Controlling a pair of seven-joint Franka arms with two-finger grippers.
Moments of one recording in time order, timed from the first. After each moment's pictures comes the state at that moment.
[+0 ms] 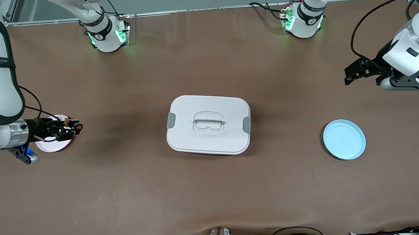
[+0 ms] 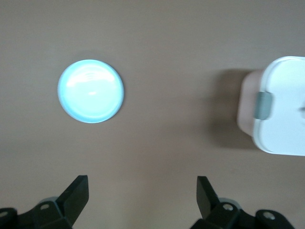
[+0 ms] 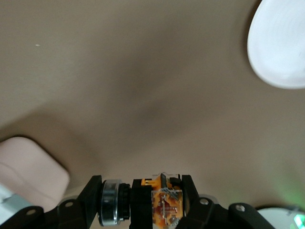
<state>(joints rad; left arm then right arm) 0.04 0.04 -0.19 -1.57 -0.09 1.61 -0.08 -0.02 0.39 -0.09 -1.57 0.34 1.58 0.46</state>
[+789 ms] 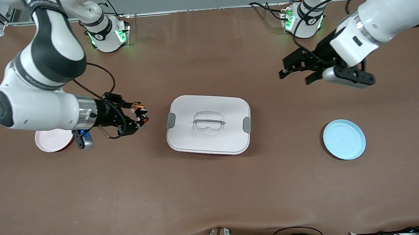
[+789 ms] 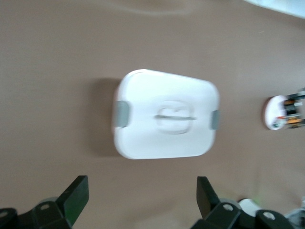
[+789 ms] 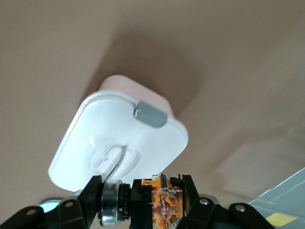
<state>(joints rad) 0.01 0.08 -0.37 -1.57 -0.46 1.83 -0.26 0.36 0.39 -0.08 -1.38 0.55 1.63 1.36</state>
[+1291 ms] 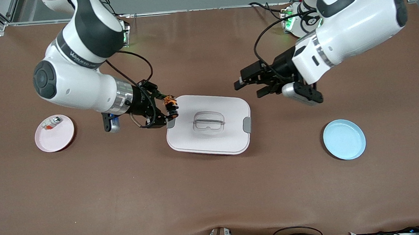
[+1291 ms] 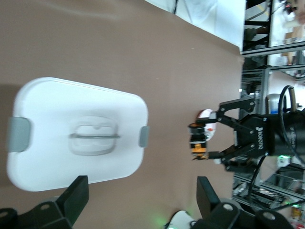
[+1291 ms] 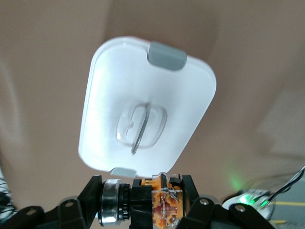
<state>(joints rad) -0.07 0.20 -0.44 -1.57 -0.67 2.11 -0.28 0.50 0.39 -0.08 -1.34 0.56 1.78 1.74</state>
